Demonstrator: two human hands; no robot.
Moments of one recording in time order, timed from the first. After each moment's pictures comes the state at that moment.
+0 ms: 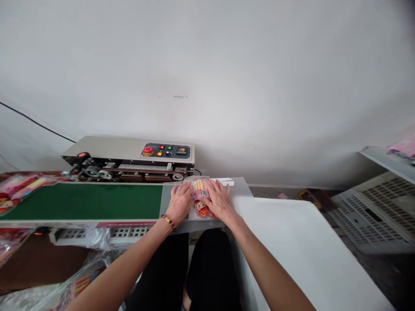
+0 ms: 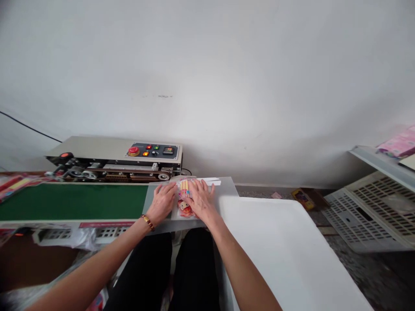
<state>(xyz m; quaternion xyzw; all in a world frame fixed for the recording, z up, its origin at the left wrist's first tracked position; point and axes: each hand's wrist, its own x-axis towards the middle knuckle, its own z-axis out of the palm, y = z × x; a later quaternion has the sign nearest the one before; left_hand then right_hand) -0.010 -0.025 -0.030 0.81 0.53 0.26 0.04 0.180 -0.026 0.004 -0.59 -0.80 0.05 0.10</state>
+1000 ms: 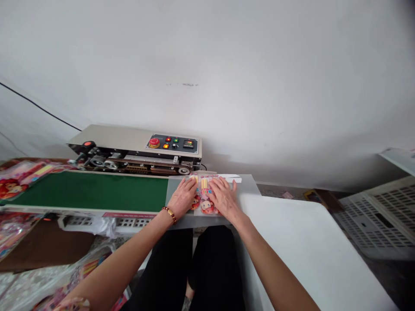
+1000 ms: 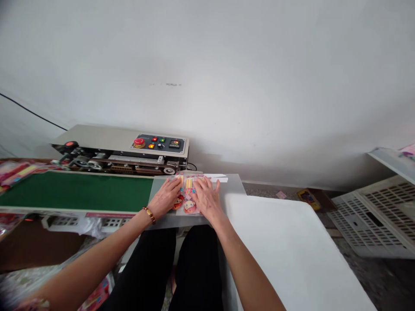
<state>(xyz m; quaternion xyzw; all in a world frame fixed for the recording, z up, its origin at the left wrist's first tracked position) -0.030 -0.017 -0.049 0.86 0.48 0.20 0.01 0.182 -0.025 -0.011 -0.55 -0.83 0.00 0.13</state>
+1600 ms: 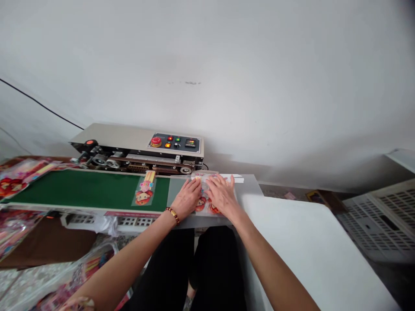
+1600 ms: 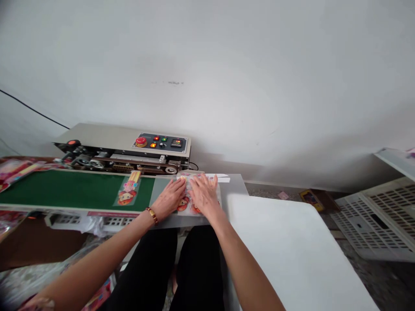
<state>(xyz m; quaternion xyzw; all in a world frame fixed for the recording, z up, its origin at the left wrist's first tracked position) -0.024 -0.024 -0.045 0.86 0.46 0.21 0.02 0.166 -0.018 -0.002 -0.52 -0.85 -0.02 0.11</state>
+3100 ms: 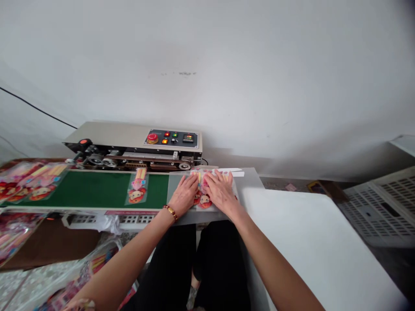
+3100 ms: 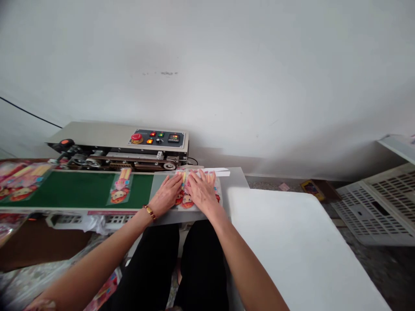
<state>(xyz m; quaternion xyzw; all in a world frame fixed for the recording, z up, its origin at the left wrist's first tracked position) -0.029 -0.027 -0.042 0.86 0.47 0.19 0.04 0.156 -0.022 -0.002 -0.52 -0.85 0.01 0.10</state>
